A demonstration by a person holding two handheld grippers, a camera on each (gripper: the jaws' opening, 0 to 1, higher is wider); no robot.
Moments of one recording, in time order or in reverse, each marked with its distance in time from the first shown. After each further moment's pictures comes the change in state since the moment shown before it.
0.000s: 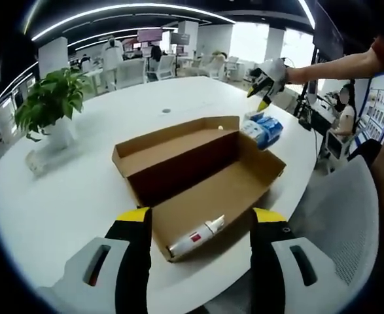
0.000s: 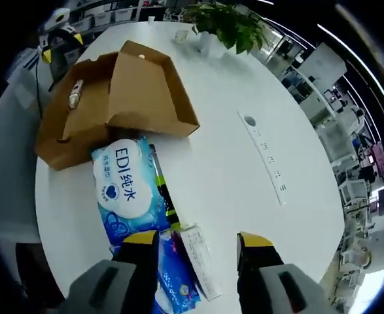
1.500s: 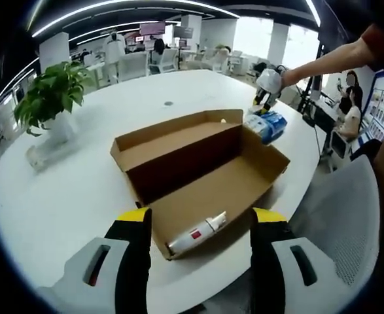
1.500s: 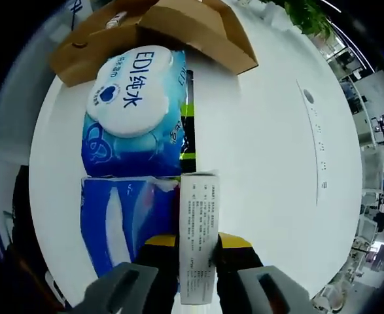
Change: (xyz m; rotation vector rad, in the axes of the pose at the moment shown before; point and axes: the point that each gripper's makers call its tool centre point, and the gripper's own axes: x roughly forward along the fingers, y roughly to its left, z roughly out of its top) left arm 0.007 0.001 -0.007 -0.008 0.055 0.022; right arm 0.057 -0.005 -0.085 -0.332 0.285 0.180
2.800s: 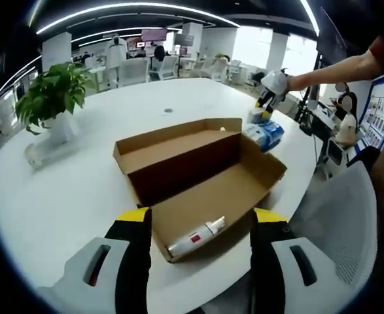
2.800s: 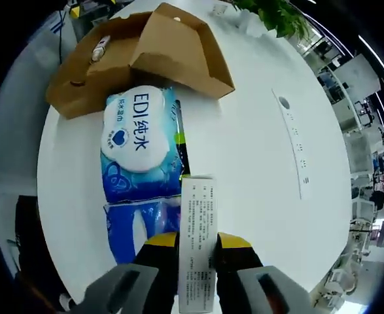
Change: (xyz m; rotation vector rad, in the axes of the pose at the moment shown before) left arm -0.004 -0.004 0.004 -0.028 -0.051 -0.028; right arm -0.036 0.002 0.021 0.132 -0.068 -0.059
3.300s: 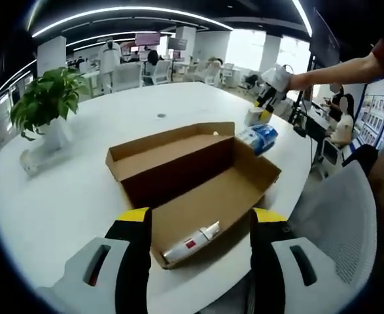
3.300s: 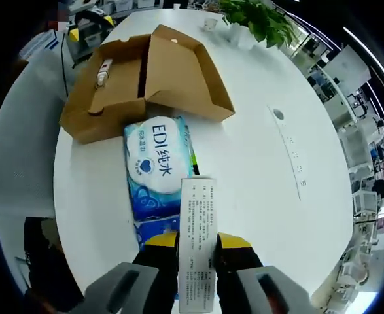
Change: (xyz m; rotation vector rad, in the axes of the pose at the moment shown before) left arm 0.005 -0.003 0.007 0.018 -0.036 -0.039; right arm -0.030 0.015 0.014 0.082 -0.072 0.006
